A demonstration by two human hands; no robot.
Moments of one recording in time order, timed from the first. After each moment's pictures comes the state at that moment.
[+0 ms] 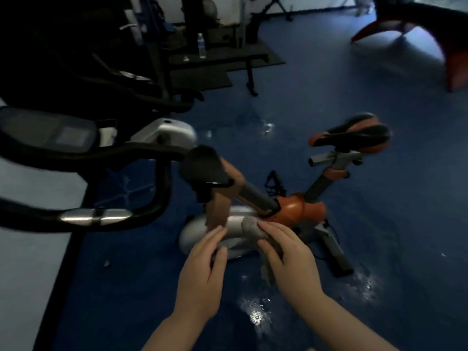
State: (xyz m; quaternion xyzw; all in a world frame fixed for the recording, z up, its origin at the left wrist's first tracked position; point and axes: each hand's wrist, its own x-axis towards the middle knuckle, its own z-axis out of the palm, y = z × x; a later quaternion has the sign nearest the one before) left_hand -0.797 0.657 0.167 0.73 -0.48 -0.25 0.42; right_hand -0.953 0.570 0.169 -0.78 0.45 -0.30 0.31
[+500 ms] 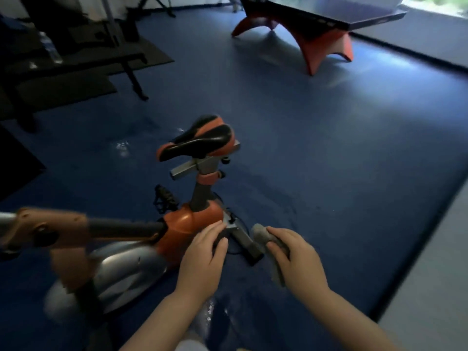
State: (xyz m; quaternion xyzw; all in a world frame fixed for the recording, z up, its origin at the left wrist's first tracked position) left_hand -1.055 0.452 0.133 0.62 -0.64 -0.33 0.32; right_hand -1.259 0.459 0.151 -0.66 0.66 -0.27 0.26
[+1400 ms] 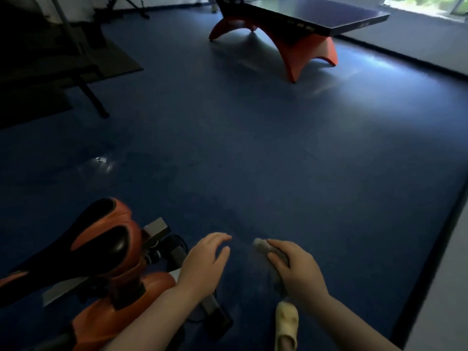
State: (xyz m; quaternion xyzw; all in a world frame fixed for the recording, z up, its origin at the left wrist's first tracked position) left_hand -1.252 0.100 0.102 0.59 -0.68 -0.36 0.24; right_hand -1.469 0.130 0.122 -0.63 0.69 -0.23 0.29
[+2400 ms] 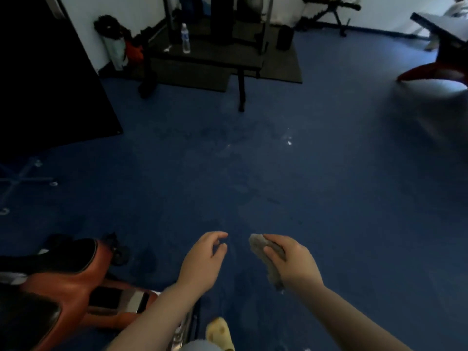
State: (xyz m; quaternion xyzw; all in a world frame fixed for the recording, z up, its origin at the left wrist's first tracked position) left_hand -1.231 -0.162 0.090 0.81 -0.31 -0.28 0.41; right_hand -1.393 -0.300 0.121 -0.83 0.42 -0.04 0.37
